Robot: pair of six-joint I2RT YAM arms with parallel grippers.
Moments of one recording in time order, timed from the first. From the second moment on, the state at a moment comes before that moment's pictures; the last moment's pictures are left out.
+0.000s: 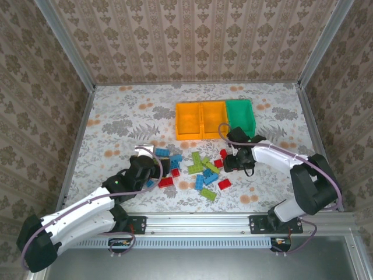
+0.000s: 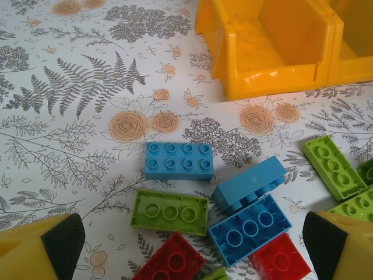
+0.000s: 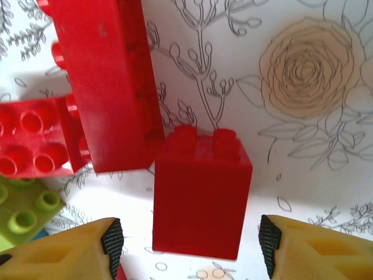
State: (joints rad) left arm -0.87 0.78 0.41 -0.27 -0.44 -0.45; right arm 0.46 1.51 0.85 -0.72 0.00 0.32
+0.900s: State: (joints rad) left arm -0.90 0.85 0.41 -0.25 -0.46 -0.45; right arm 0.20 1.64 1.23 -0.56 0.07 0.37
